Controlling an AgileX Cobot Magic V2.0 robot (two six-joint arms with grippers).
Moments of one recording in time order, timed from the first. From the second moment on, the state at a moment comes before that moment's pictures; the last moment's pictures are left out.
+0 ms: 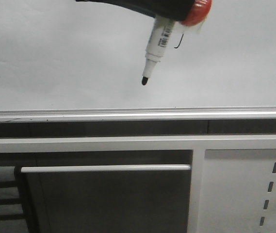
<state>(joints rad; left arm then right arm) -0.92 1.24 -0.87 -1.00 0.27 1.13 0.38 0.88 -0.92 0.86 0.82 -0.82</state>
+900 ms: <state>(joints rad) -0.91 1.27 -0.74 -1.09 -0.62 0.92 0.38 0.83 -0.92 0.68 0.65 -0.67</state>
